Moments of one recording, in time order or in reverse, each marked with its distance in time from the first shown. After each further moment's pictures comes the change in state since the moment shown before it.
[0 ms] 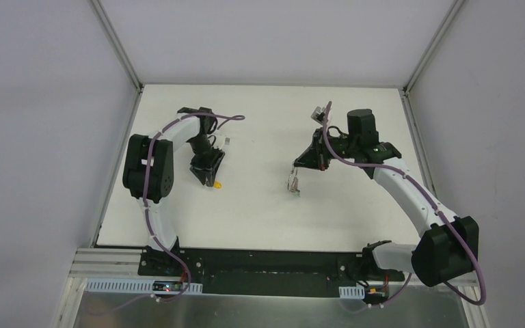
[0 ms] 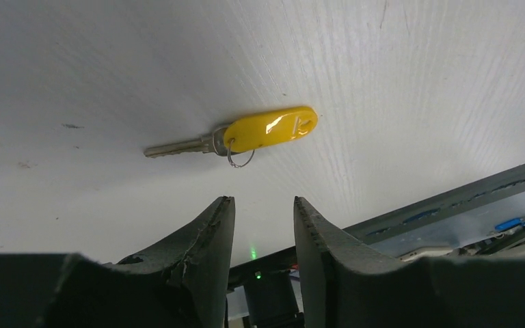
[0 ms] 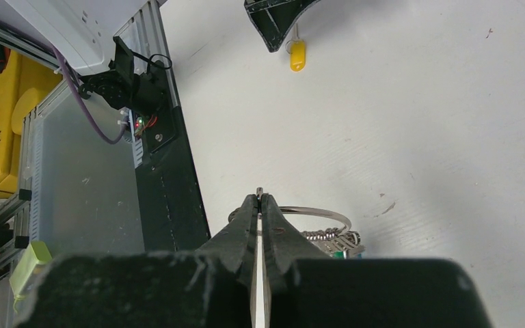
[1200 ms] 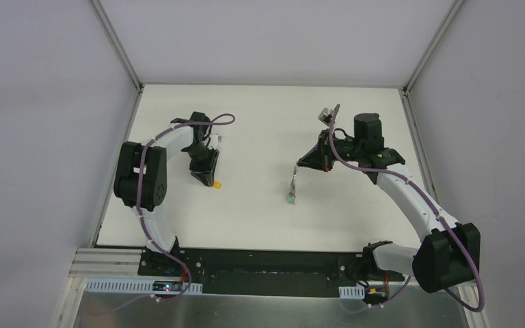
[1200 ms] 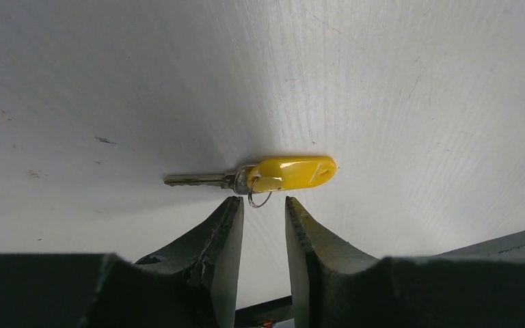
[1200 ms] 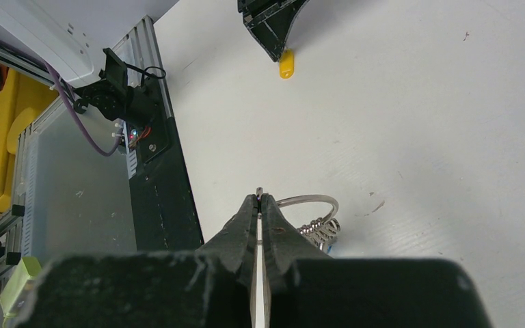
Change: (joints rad) left arm 0.035 -0.101 -0.188 0.275 -0.010 -0.198; right arm -0.050 -0.046 -0.080 0.102 -0.013 0.046
